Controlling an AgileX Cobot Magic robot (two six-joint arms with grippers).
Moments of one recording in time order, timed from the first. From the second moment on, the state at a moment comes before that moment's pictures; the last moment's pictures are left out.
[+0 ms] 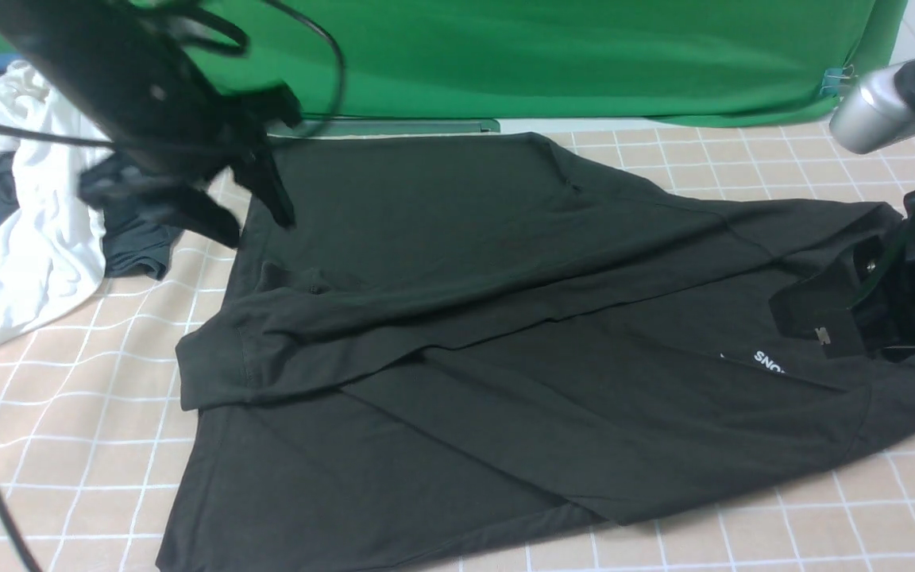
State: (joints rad) right arm 0.37 1.12 -0.98 0.26 0.88 -0.10; left arm -0.16 1.79 -1.59 -0.29 1.21 -0.14
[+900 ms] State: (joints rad) right arm 0.37 1.14 -0.98 0.25 0.96 -0.04; left arm -0.26 2.37 -2.14 -0.34 1.21 0.16
